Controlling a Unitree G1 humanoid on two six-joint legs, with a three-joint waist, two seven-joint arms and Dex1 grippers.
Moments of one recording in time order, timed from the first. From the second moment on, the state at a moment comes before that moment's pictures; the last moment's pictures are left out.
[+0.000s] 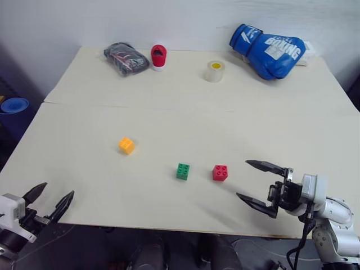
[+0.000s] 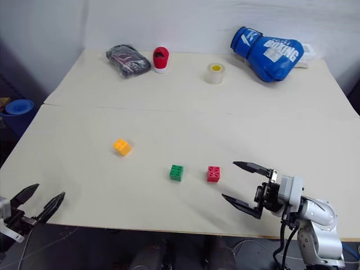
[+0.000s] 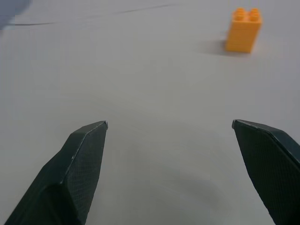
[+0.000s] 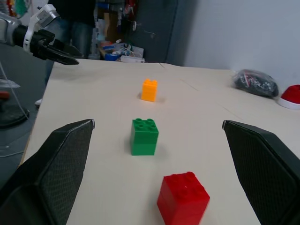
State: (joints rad) left arm 0.37 0.45 0.72 -0.19 -0.50 0.11 -0.70; right arm 0.10 -0.52 -0.20 -0.15 0.62 -0.24 1.30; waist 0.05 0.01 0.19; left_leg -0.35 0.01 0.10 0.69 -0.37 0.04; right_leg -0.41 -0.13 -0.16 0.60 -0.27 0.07
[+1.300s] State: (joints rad) left arm -0.54 0.76 -0.06 0.42 -0.35 -0.11 -1.50; right arm 0.14 -0.60 -0.22 -0.07 0.59 -0.35 1.34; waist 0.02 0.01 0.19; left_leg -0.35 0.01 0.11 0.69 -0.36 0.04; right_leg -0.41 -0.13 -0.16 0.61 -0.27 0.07
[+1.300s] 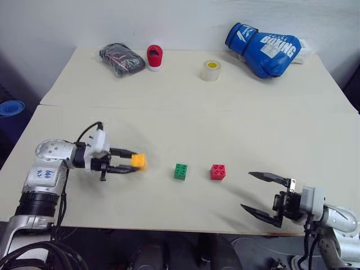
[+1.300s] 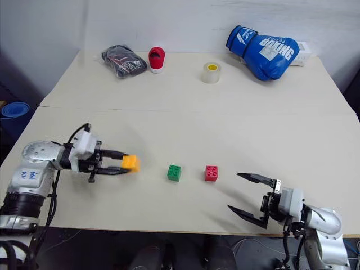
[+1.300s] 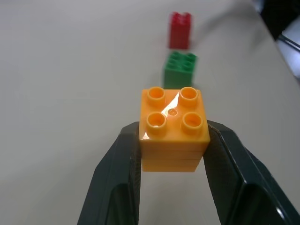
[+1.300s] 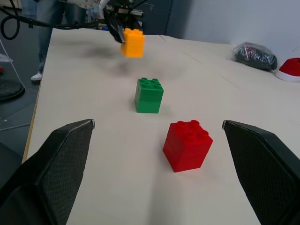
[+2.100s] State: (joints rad) left arm -0.68 0.77 -0.15 0.78 -0.34 -0.33 -1.50; right arm 0.06 -0.69 -0.25 -0.23 0.60 -0.18 1.24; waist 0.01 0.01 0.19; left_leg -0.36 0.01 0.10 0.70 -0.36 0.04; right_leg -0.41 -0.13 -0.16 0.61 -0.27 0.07
